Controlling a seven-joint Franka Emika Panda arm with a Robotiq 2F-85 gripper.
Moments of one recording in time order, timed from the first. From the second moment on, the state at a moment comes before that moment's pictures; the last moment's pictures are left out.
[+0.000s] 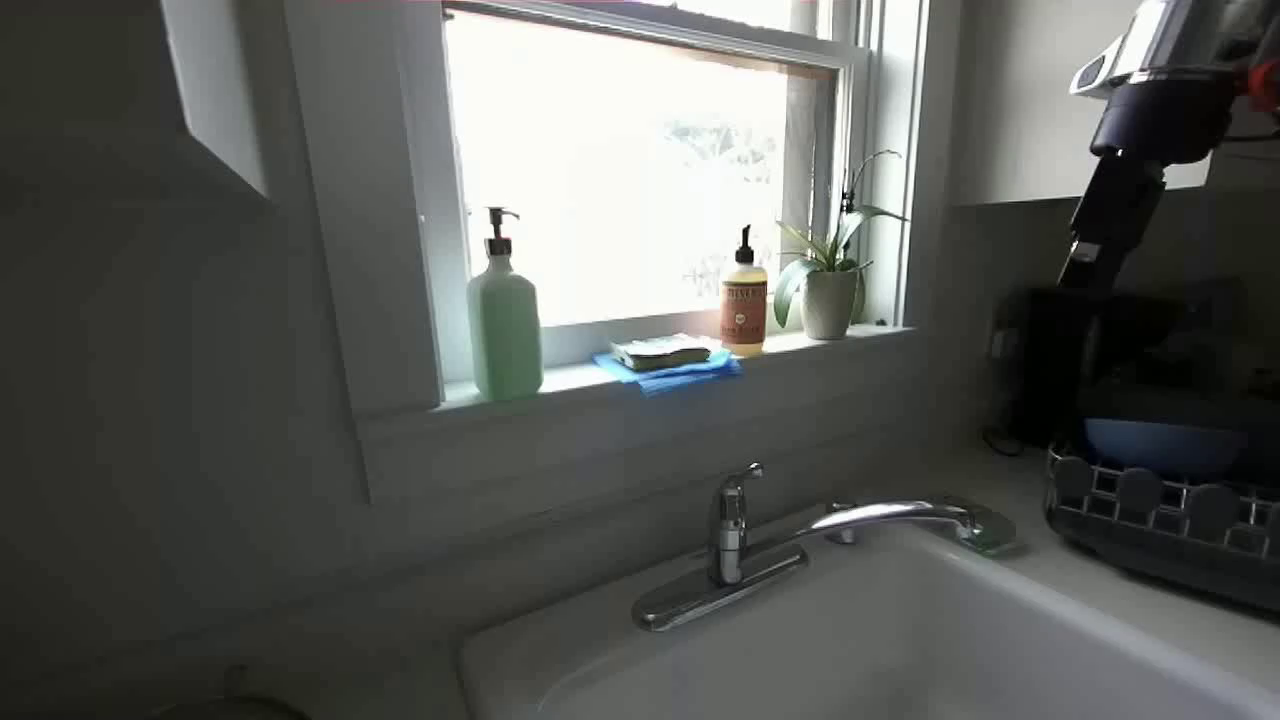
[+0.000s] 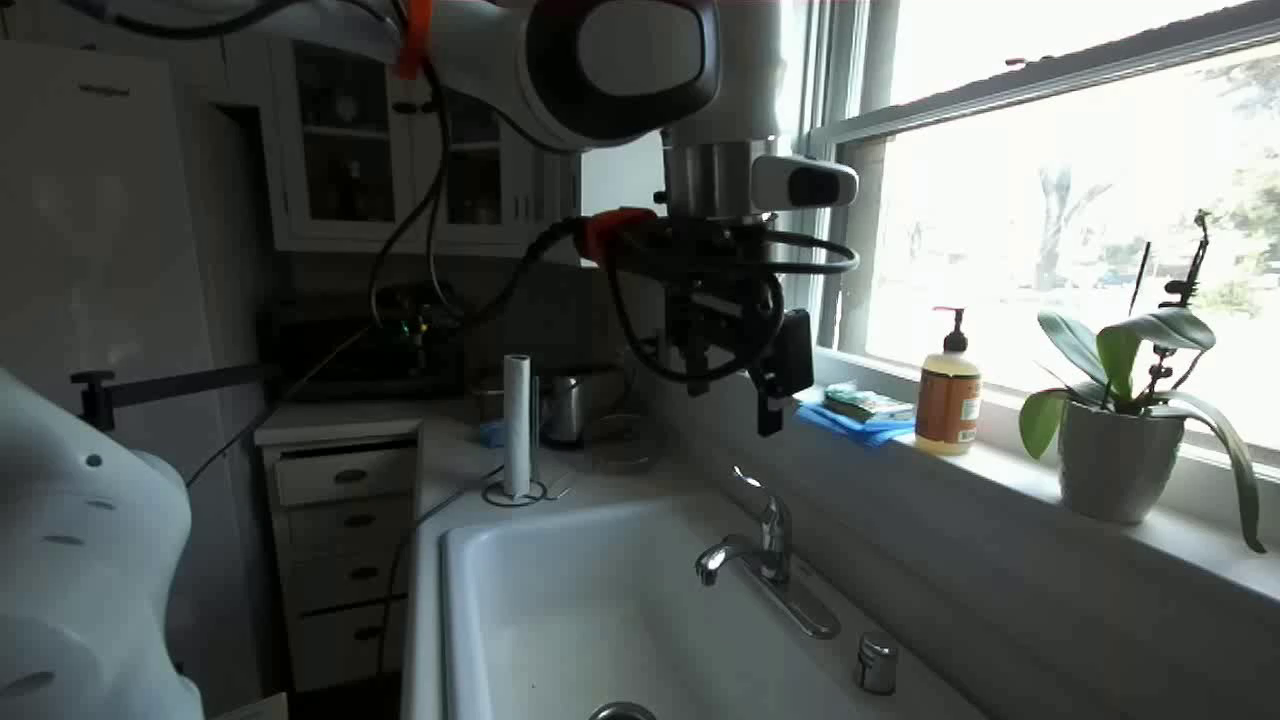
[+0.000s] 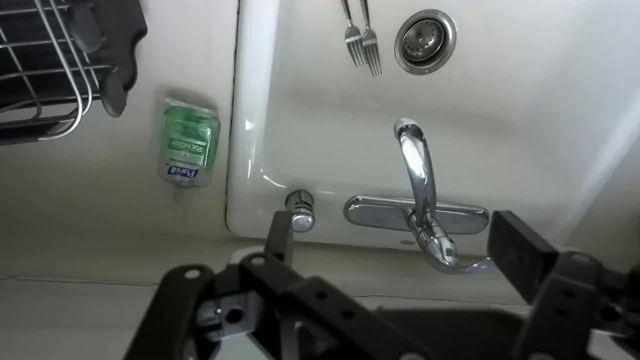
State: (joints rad) arm -0.06 -0.49 -0.24 -2.25 0.01 1.97 -0.21
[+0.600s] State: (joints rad) arm -0.08 -0.43 -0.24 -2.21 0.01 1.99 -0.15
